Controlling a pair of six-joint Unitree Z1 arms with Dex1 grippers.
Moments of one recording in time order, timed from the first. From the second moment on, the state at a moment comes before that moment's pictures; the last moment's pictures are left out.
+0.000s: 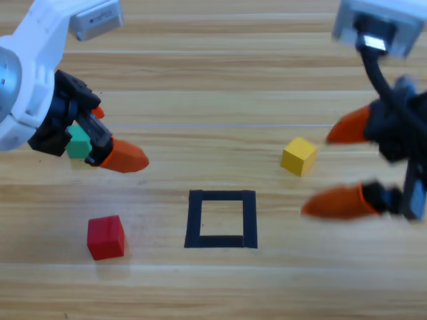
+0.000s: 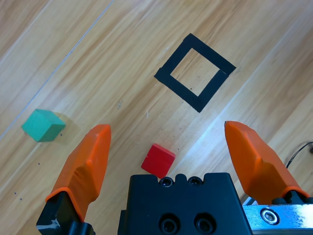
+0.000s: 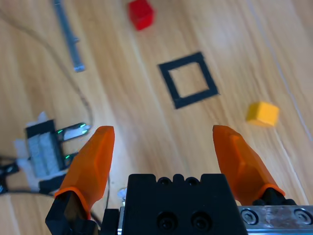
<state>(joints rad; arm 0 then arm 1) -0.78 1.41 -1.01 0.46 0.05 0.04 1.14 1.47 -1.18 0.56 -0.01 -0.09</state>
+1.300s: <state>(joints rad) -0.78 1.83 -1.08 0.71 0.12 -0.99 0.85 2.00 -1.37 0.50 -0.25 0.93</state>
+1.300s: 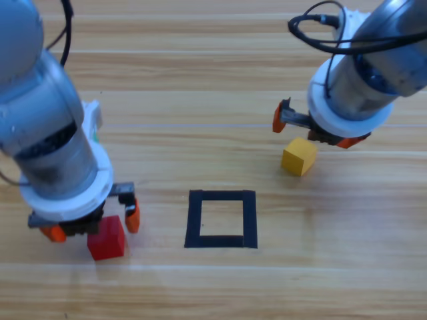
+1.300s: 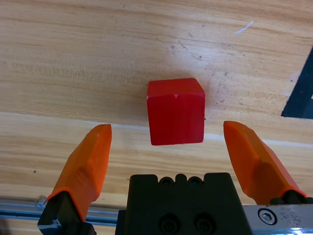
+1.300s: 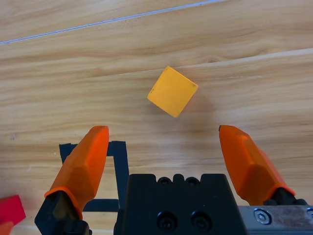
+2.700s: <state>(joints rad) -0.77 1.91 -1.03 0.56 0.14 -0.89 0.80 2.25 -1.53 0.52 -0.30 1.28</state>
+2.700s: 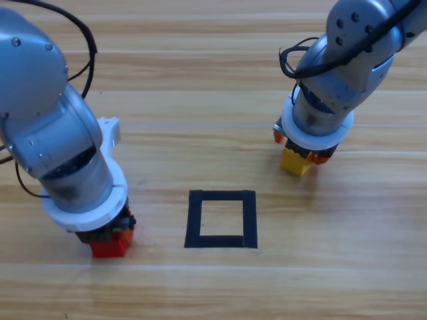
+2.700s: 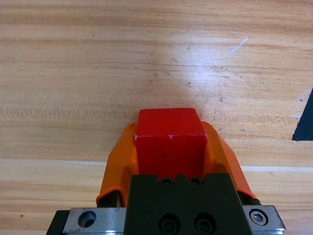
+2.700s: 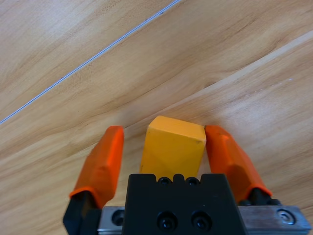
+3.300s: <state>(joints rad) -0.77 1.91 -1.26 0.72 0.14 -0.68 0.76 2.25 -1.74 0.92 -0.10 0.91</state>
